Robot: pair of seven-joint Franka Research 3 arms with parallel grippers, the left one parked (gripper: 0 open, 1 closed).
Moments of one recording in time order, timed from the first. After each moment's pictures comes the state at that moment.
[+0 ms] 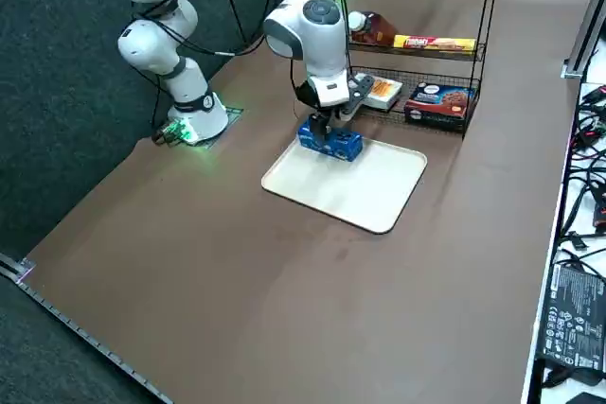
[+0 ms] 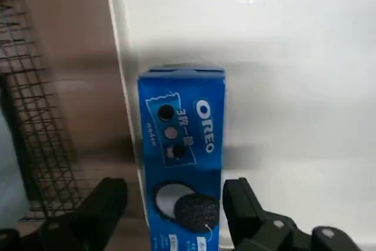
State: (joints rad) arm 0.06 0.16 -0.06 -2.36 0.21 2.34 -0.02
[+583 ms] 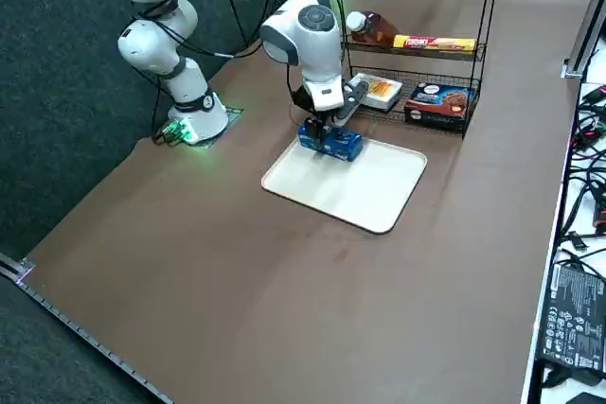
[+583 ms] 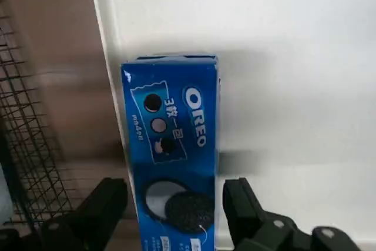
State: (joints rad) arm 0.06 0.16 -0.06 -2.41 0.21 2.39 -0.02
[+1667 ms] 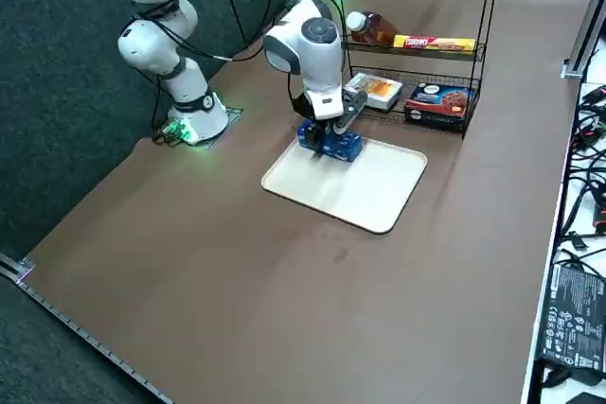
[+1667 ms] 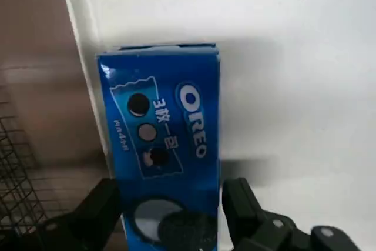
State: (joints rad) arm 0.07 0.22 -0.06 -2.42 0.21 2.43 -0.01
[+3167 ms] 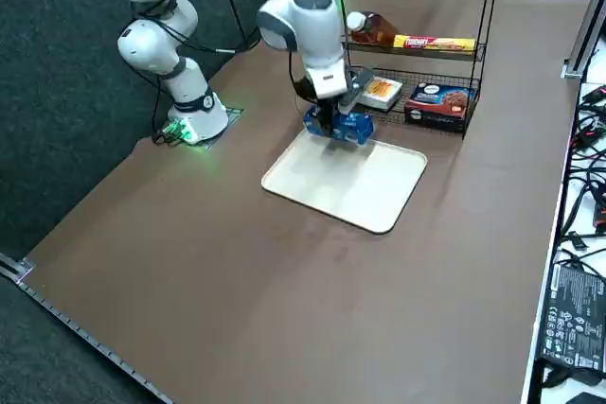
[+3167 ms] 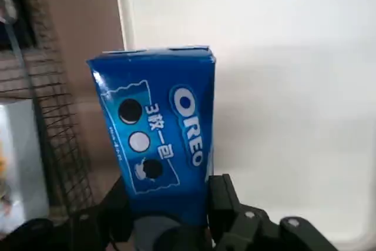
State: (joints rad) arm 0.05 0.10 -0.07 -2.37 0.20 2.36 -0.01
